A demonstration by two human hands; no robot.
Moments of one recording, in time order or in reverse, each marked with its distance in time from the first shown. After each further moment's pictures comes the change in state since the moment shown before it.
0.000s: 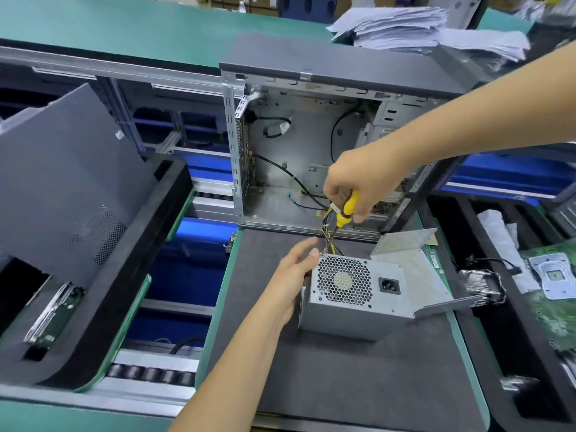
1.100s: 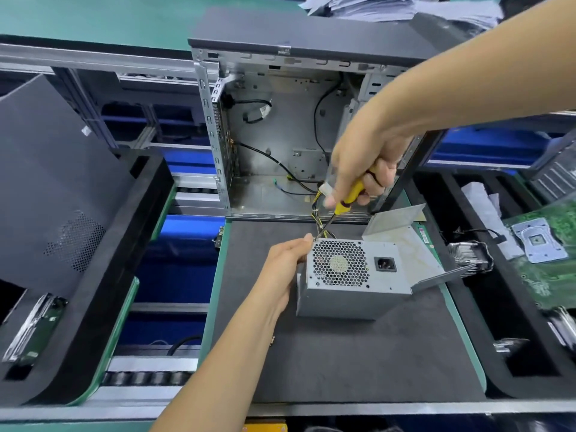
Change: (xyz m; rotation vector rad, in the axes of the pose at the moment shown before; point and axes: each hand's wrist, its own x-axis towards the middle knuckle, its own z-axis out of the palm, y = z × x) left_hand 0.001 0.001 -0.004 -0.022 -0.029 0.006; right_hand 0.005 -0.004 0.002 0.927 -0.418 0.397
